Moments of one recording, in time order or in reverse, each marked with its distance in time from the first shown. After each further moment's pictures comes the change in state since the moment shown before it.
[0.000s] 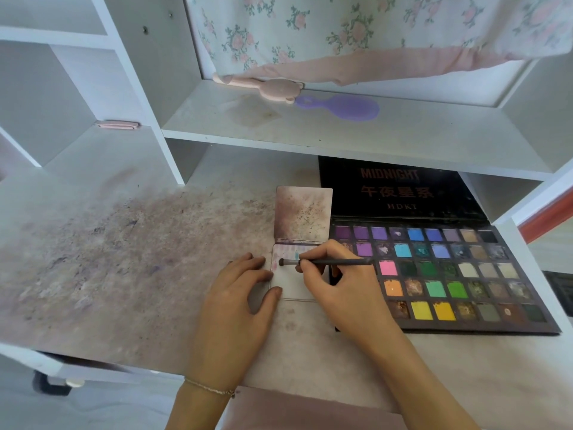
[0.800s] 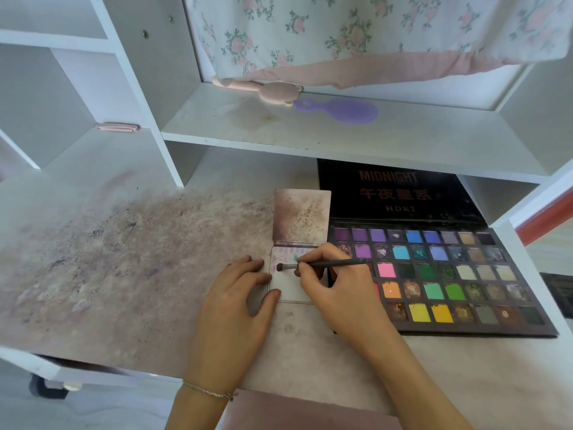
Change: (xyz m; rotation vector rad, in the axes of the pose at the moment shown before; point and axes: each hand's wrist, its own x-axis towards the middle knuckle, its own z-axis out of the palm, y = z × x) left_hand 0.000 -0.002 0.001 0.004 -0.004 -0.010; right_hand 0.000 -0.001 0.001 -0.027 -0.031 0.054
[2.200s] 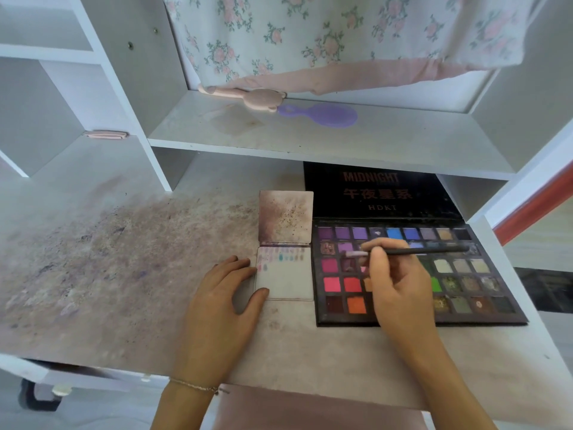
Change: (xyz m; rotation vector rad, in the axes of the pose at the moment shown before) left_hand -0.001 0.003 0.000 0.015 0.031 0.018; right_hand -0.021 0.025 -0.047 0.129 0.405 -0.079
